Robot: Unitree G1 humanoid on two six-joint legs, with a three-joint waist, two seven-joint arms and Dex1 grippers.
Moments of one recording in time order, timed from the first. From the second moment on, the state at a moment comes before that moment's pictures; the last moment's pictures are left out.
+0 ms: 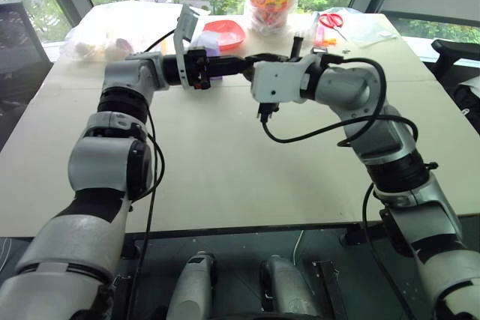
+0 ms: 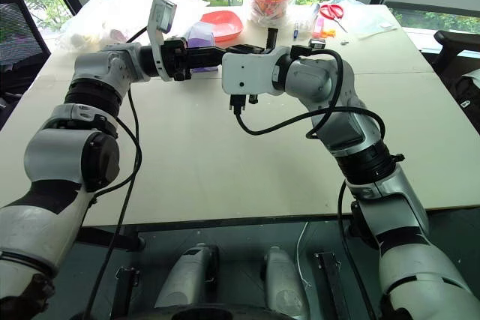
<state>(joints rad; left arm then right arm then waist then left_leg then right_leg) -1.38 0.36 0.12 1.12 -0.24 0.47 -1.46 -0.93 -0.53 0.31 -0.06 -0.37 0.13 0.80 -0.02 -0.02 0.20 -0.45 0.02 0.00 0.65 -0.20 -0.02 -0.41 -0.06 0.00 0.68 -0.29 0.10</state>
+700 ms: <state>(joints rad) -1.35 0.39 0.09 1.12 -0.23 0.45 -1.53 -0.80 -0.38 -0.02 -0.49 0.02 0.97 0.79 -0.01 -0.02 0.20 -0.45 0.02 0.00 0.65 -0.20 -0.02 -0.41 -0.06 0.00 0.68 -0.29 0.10</state>
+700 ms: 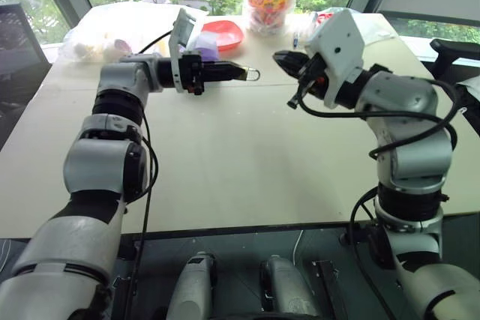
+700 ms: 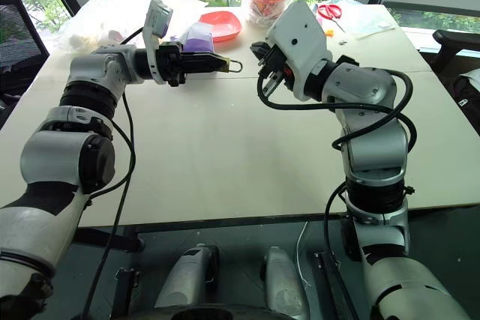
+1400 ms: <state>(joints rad) -1.28 0.43 -0.02 0.92 -0.36 0.53 -1.61 -0.79 -0.41 0.07 -0.43 0.18 1.00 0.66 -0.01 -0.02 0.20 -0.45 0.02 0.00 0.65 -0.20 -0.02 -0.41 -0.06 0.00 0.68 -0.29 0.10</state>
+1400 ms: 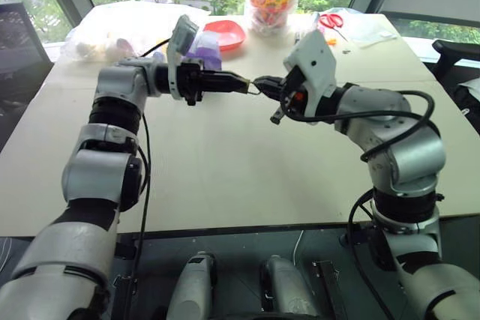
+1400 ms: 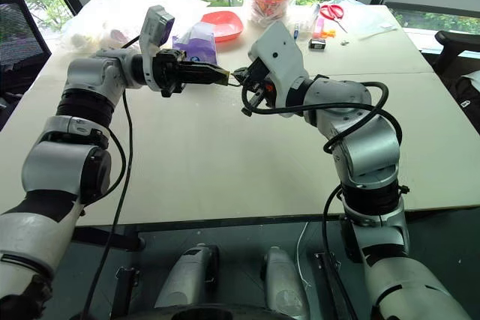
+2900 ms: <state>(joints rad) -1.20 0.06 0.18 1.31 -0.24 0.52 -0.83 -0.56 -0.66 0.11 -0.69 0.30 1.14 0.57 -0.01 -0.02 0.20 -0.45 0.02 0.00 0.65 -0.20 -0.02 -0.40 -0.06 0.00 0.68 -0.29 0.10</state>
